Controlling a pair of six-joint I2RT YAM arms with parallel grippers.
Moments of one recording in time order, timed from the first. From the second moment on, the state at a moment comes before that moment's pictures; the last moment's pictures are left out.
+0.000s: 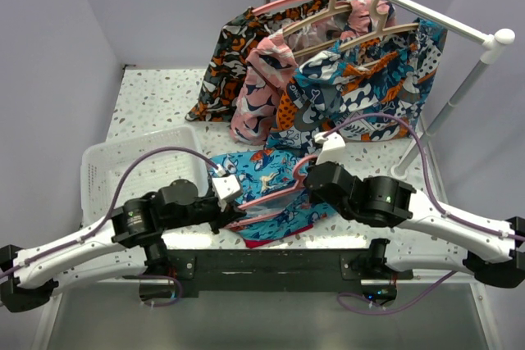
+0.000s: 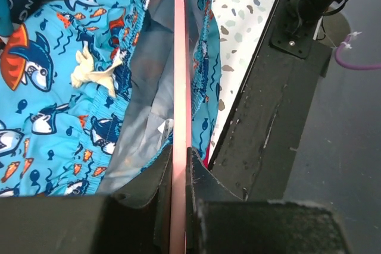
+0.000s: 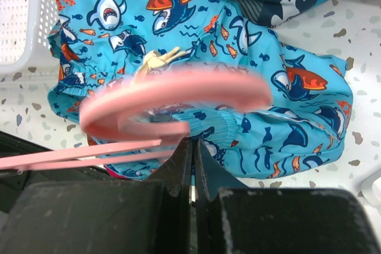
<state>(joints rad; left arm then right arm) -1.14 0.64 0.71 -0.48 0.05 -0.12 1.21 1.00 1.11 -0.90 0.64 0.74</state>
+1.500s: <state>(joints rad) -1.14 0.78 0.64 -0.31 0.04 -0.18 1.22 0.72 0.64 -0.32 0.69 0.71</state>
